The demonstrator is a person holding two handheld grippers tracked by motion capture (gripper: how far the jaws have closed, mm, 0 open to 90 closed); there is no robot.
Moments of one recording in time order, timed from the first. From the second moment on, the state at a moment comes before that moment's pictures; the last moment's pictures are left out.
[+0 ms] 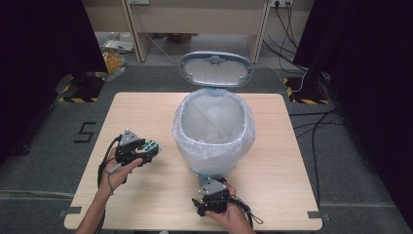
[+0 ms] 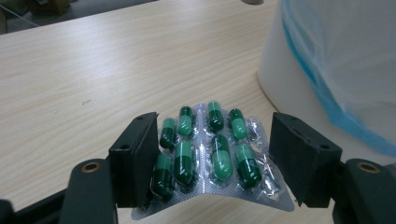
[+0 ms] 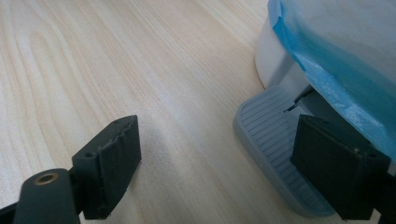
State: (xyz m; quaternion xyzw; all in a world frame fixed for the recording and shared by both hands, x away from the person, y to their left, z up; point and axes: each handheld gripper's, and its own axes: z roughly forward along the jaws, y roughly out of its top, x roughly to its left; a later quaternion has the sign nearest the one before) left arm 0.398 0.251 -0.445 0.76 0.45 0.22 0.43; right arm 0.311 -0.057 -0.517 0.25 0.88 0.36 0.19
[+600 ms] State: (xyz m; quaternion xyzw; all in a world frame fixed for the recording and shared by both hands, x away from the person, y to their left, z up) left arm 0.393 0.253 -0.429 0.75 0.44 0.23 0.44; right arm 0.311 -0.057 -0.517 0.25 0.88 0.36 0.19
